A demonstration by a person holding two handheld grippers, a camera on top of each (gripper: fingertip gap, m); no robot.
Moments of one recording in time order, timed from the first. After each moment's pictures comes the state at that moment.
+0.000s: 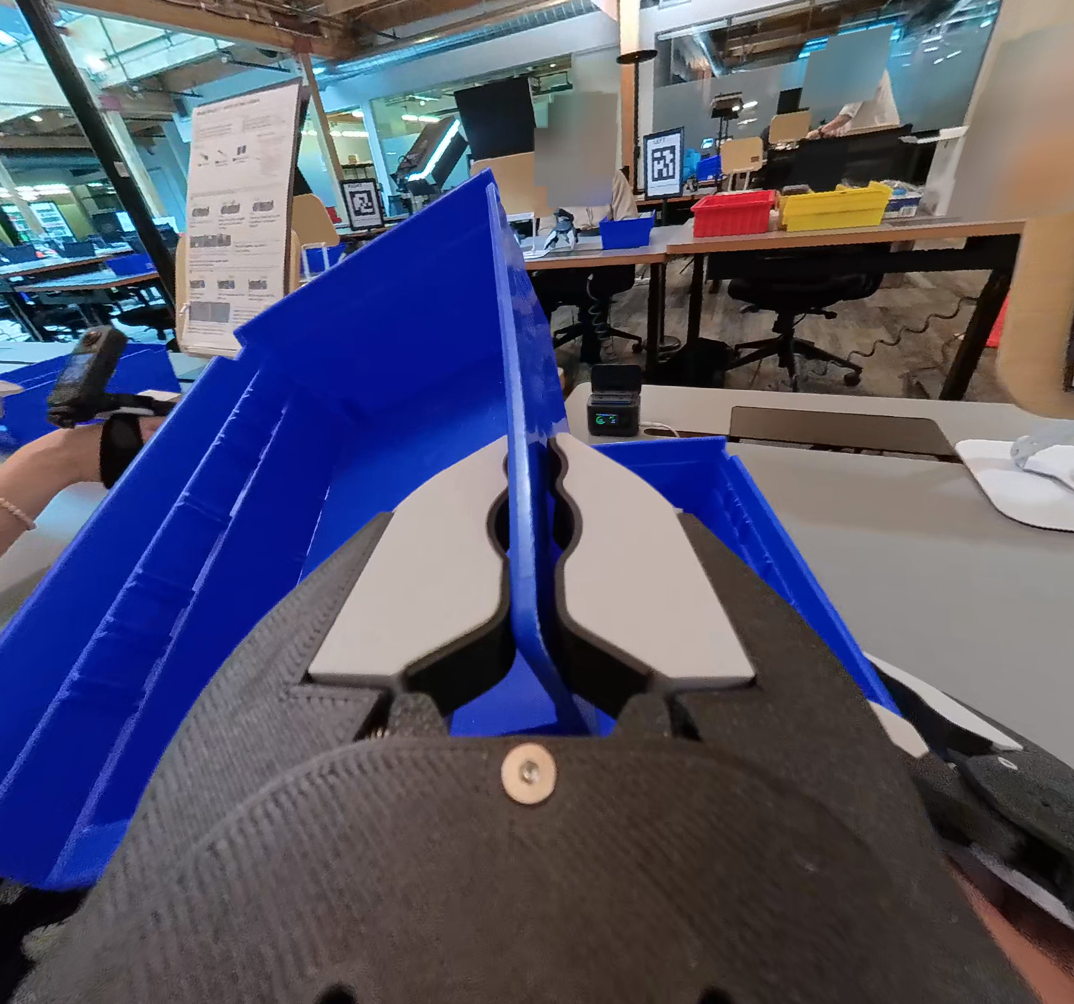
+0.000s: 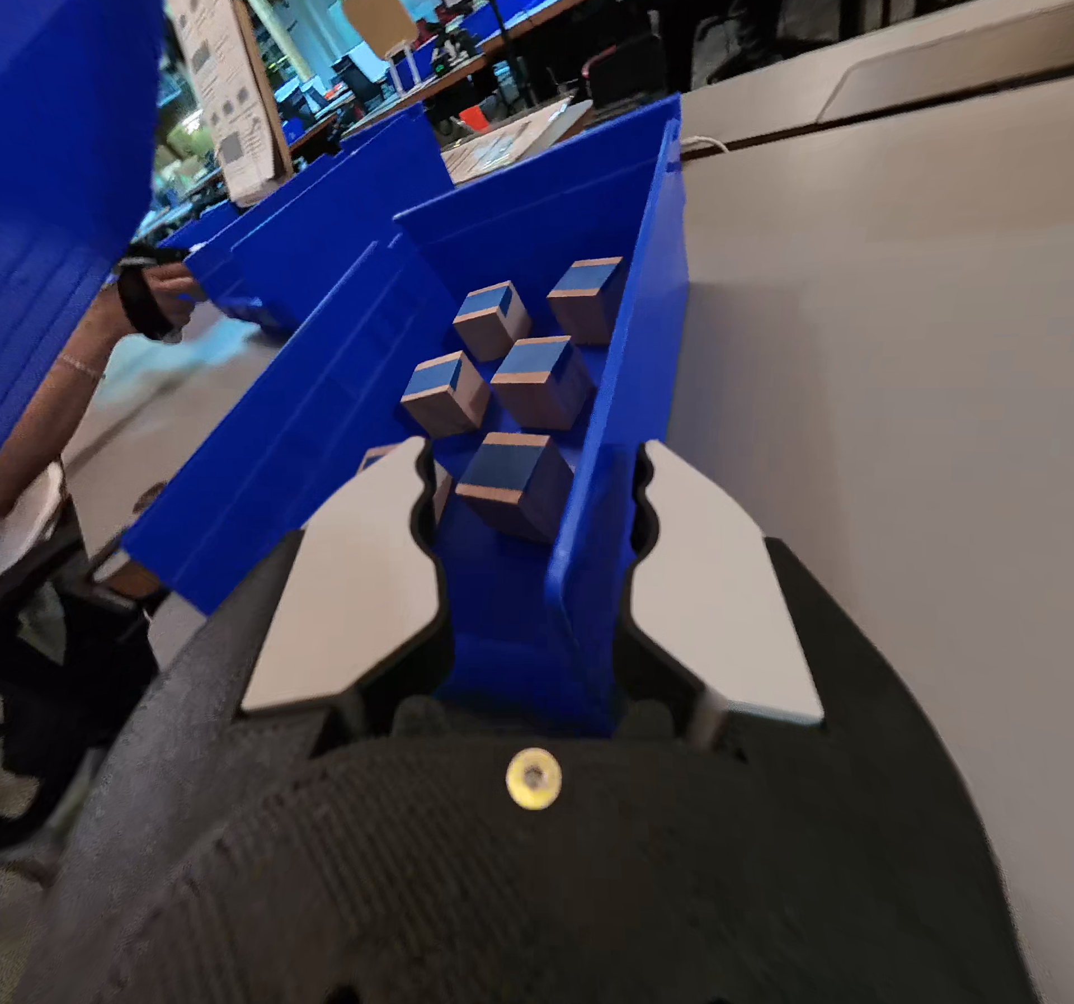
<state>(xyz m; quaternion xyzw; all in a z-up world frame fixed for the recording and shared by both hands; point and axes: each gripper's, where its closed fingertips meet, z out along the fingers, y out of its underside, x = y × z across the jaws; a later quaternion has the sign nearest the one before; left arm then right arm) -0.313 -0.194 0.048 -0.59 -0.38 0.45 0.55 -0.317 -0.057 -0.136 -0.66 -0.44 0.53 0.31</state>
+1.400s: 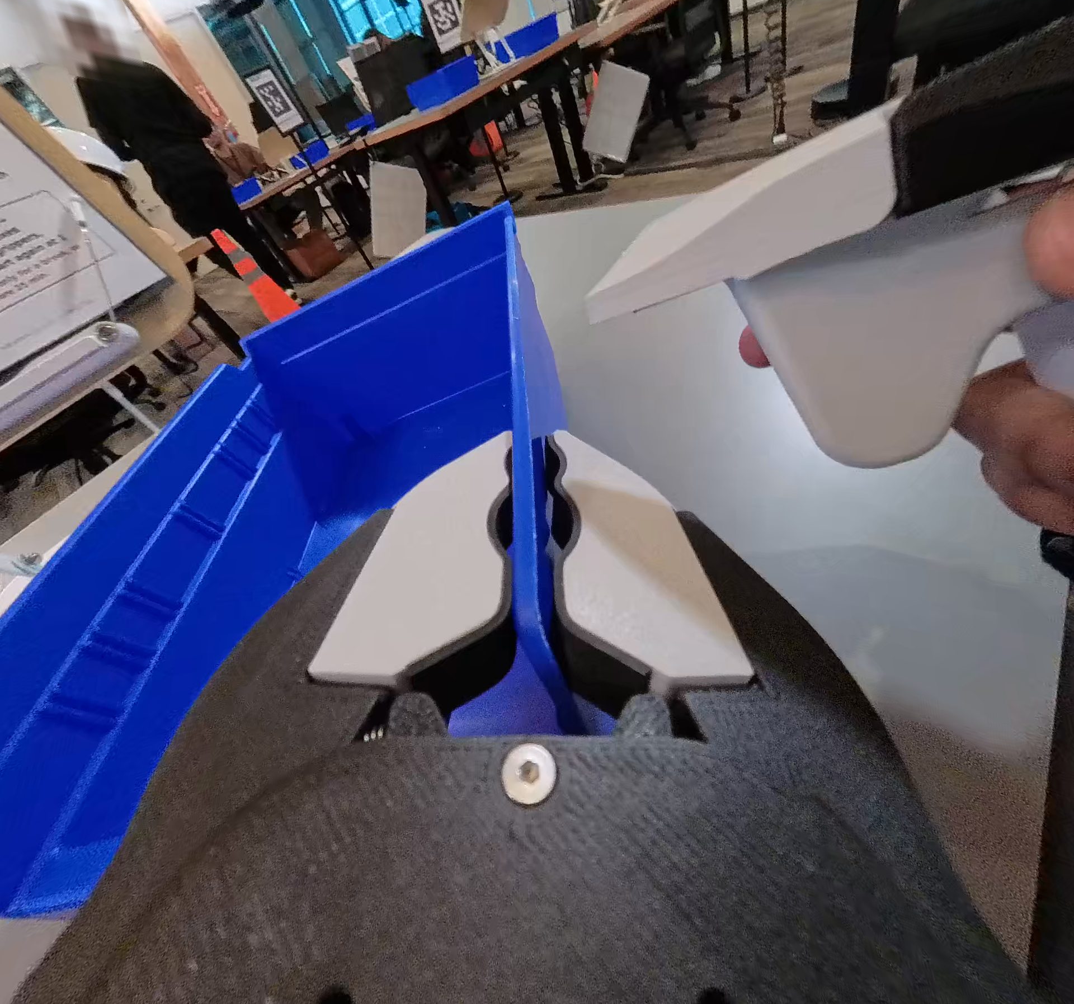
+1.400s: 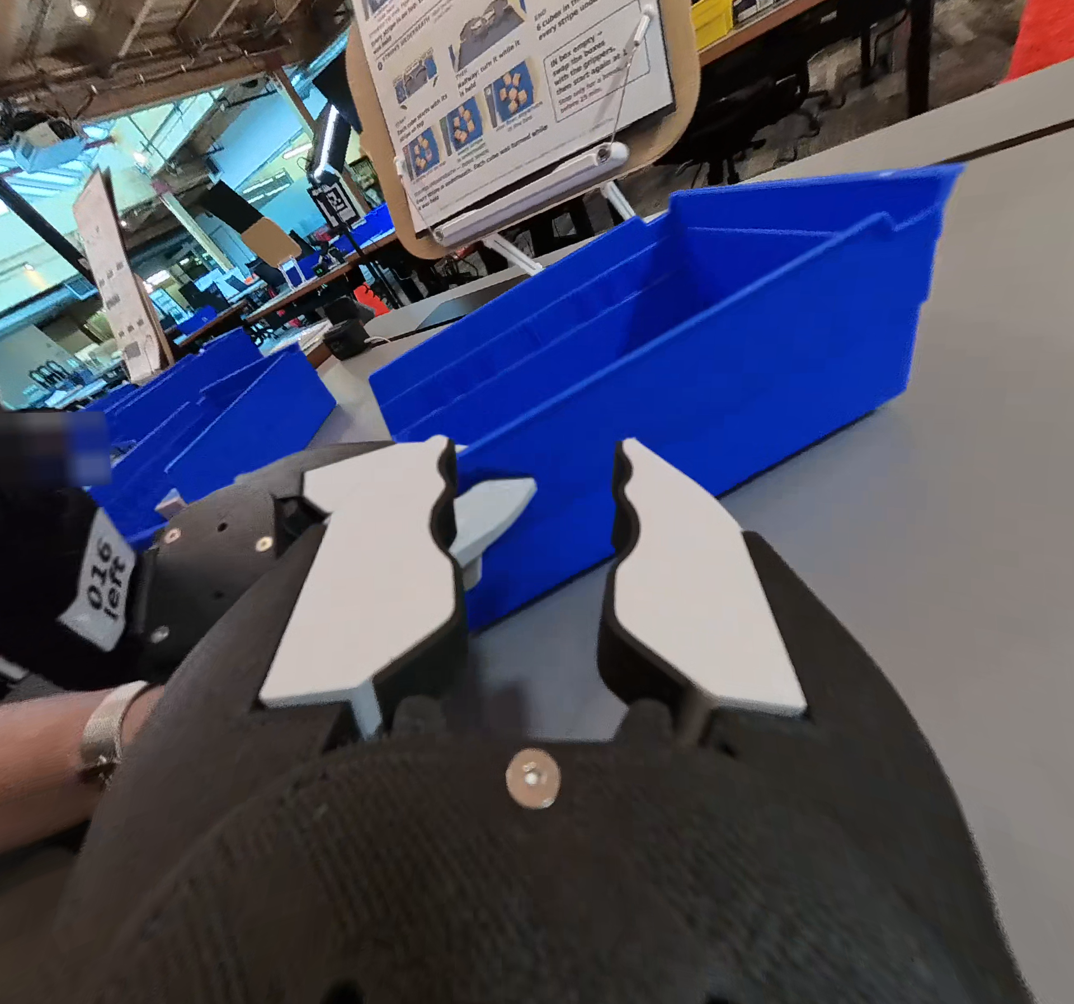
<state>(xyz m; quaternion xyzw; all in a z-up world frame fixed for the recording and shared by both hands) 0.034 0.276 -0.131 -0.76 0.12 0.12 0.62 0.061 0.287 -0.100 -0.67 -0.32 0.53 0.42</state>
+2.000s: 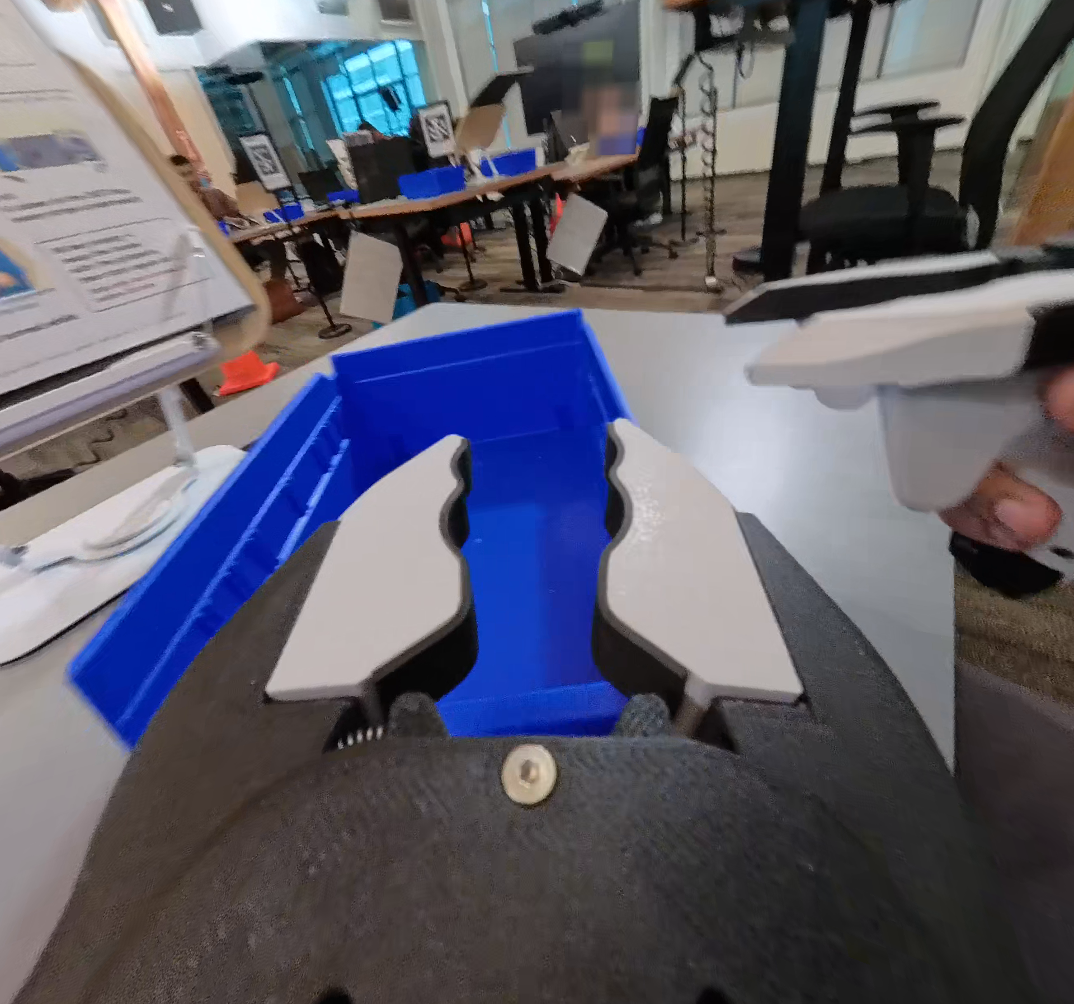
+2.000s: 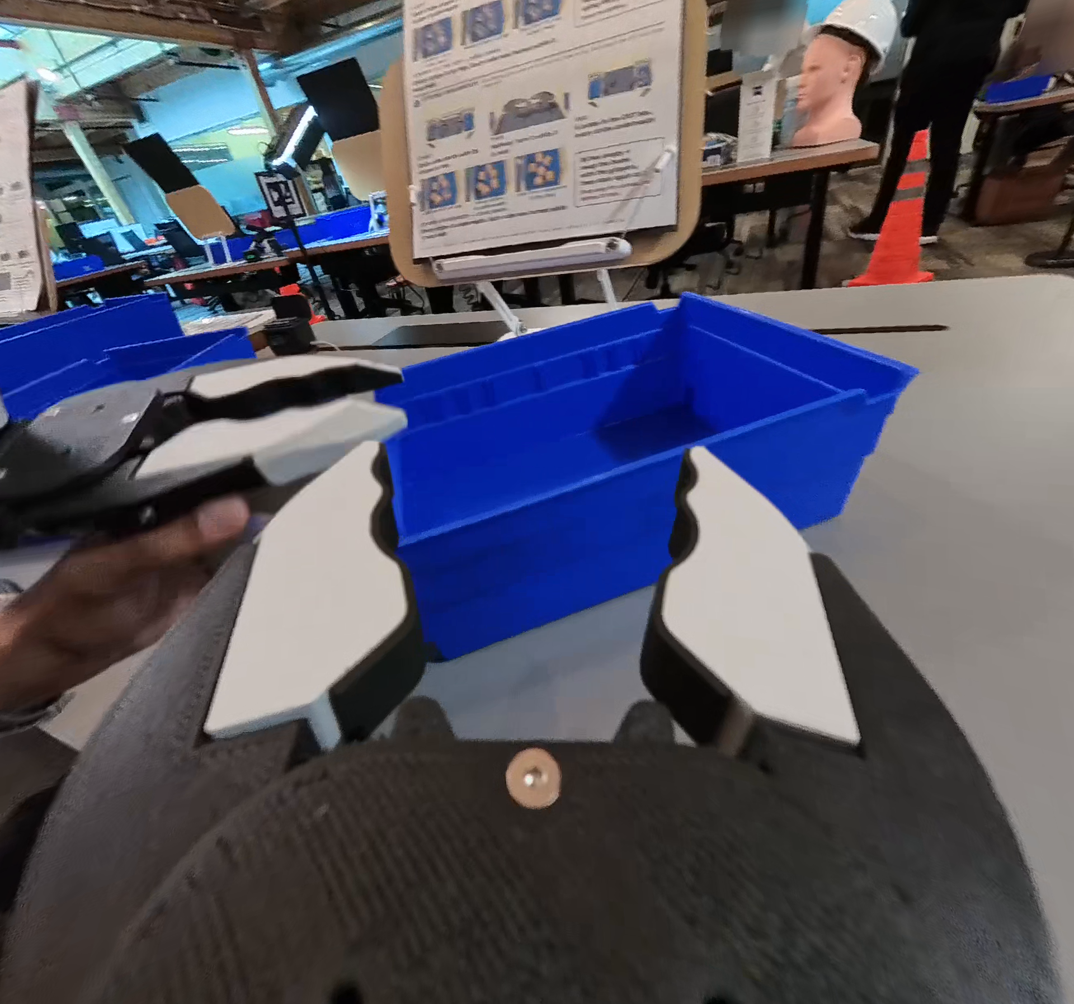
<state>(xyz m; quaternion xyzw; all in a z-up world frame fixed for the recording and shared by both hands) -0.010 0.229 -0.081 -0.72 0.09 0.03 0.69 0.060 0.265 -0.074 -0.62 -0.37 0.45 0.53</state>
